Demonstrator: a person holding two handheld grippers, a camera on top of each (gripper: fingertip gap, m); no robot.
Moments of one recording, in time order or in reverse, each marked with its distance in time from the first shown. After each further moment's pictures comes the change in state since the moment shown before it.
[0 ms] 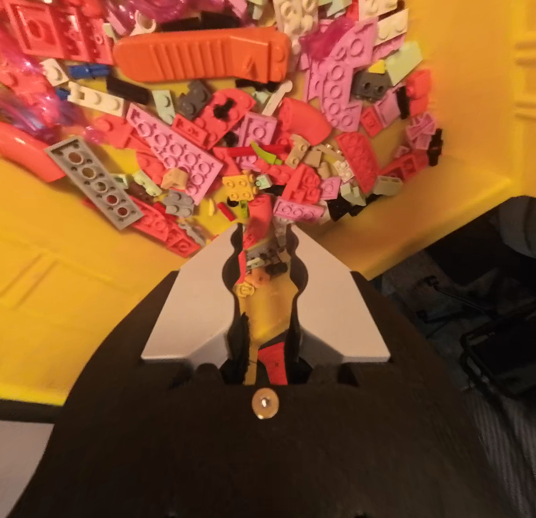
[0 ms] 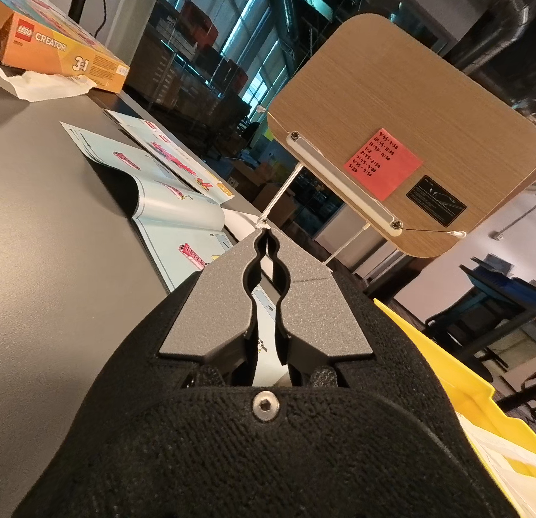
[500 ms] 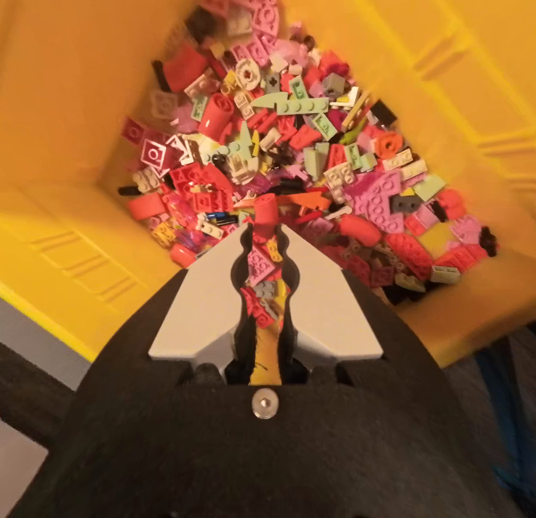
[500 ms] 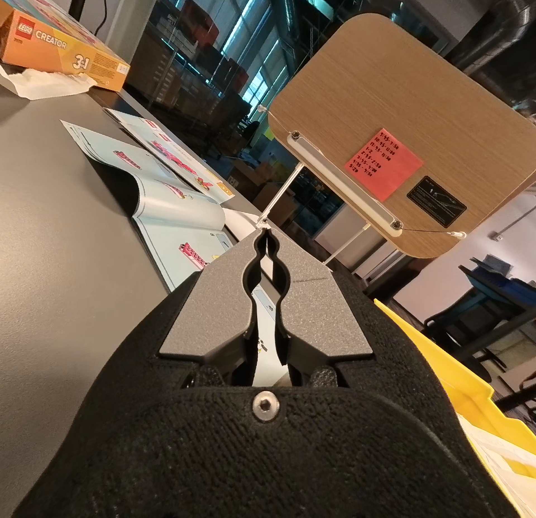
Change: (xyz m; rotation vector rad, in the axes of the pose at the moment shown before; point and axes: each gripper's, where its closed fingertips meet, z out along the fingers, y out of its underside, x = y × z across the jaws) left arm -0.036 -0.075 -0.029 0.329 -0.299 0.168; right arm 0.000 0.000 0.000 -0.002 -0.001 -0.005
